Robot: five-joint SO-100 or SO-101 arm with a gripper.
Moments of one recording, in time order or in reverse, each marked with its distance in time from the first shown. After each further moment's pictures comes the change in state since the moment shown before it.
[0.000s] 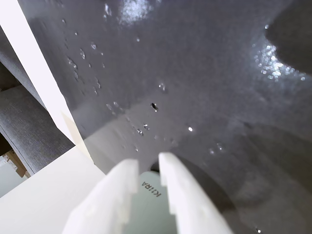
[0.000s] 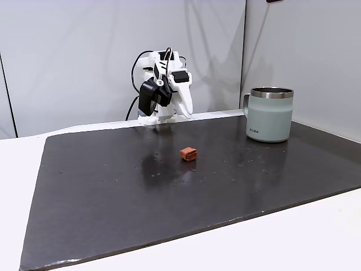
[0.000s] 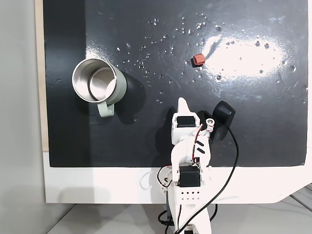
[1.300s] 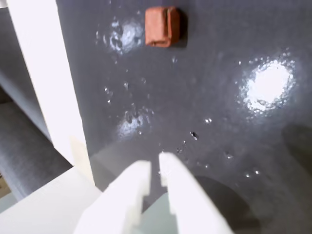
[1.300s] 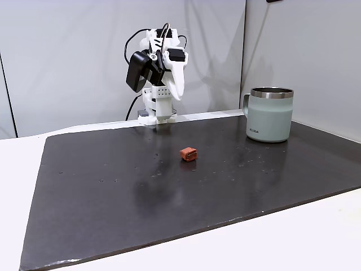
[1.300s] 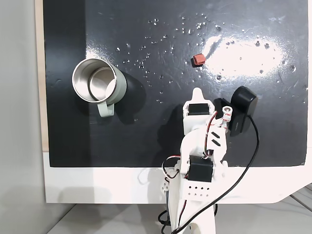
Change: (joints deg) arm 7.0 -28.9 -28.7 2.1 -12.0
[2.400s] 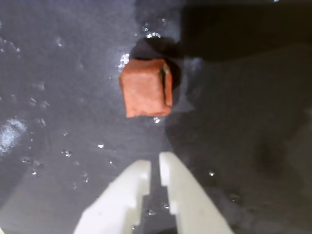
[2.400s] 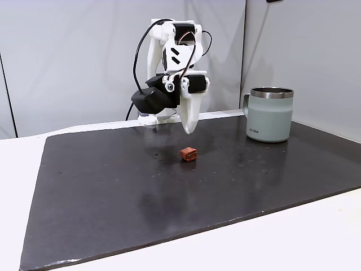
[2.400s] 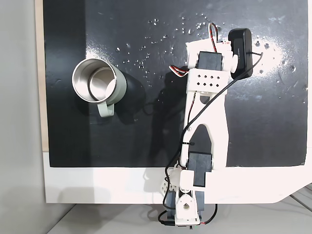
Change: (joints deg) arm -1.1 -73.3 -64.3 22.0 -4.8
